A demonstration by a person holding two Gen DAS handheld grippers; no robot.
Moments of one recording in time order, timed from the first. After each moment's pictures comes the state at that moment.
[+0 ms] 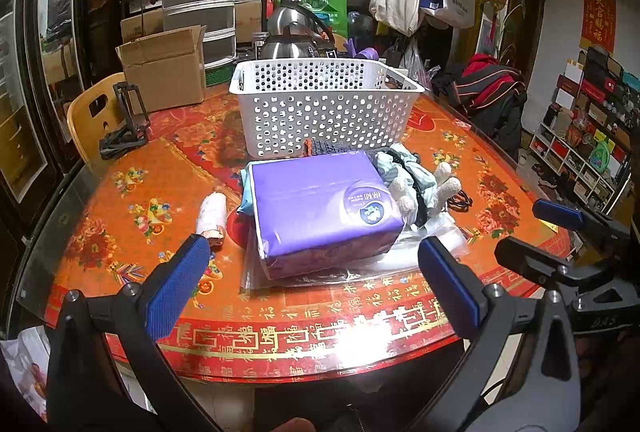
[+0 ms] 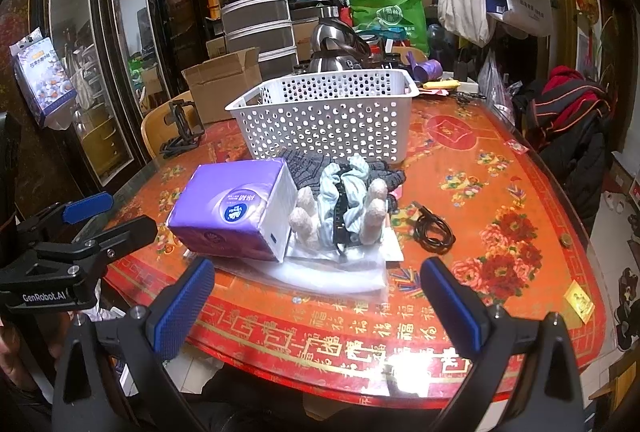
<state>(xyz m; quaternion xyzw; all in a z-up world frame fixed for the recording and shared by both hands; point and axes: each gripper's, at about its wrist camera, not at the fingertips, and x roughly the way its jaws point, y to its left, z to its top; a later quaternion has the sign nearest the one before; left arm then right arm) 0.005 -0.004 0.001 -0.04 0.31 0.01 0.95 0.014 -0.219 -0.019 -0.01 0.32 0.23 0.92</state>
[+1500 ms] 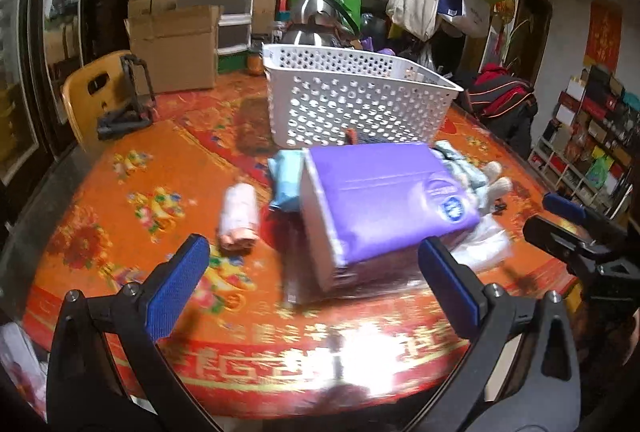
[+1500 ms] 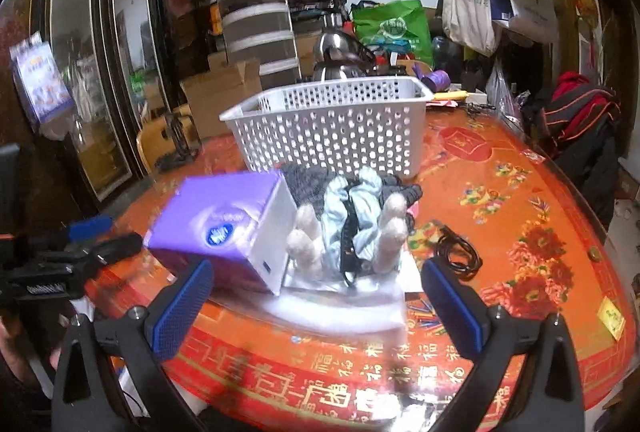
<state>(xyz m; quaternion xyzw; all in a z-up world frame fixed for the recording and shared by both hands) 0.026 0.061 -0.051 -0.06 0.30 0.01 0.95 0.041 -0.203 -0.041 0.01 0.29 0.23 0.93</state>
